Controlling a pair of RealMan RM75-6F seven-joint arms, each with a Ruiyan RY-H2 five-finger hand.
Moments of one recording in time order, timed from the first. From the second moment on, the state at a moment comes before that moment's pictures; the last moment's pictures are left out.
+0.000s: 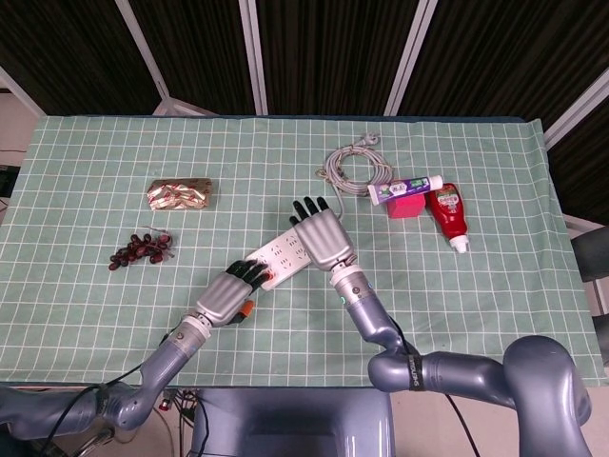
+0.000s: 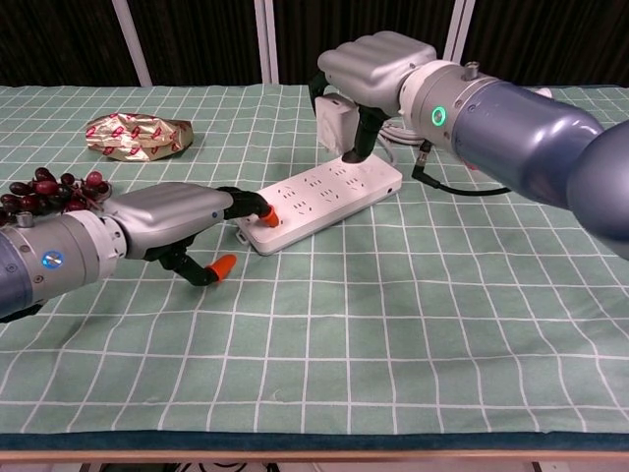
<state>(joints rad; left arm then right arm) -0.75 -1.63 -0.07 -1.50 1.14 0.93 0.44 1.05 -1.70 0.28 -1.41 -0.88 1.07 -0.81</state>
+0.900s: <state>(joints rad) -0.51 -1.19 -0.15 -1.93 1.37 1.34 0.28 0.78 -1.45 0.09 -1.74 -0.75 1.28 -0.95</state>
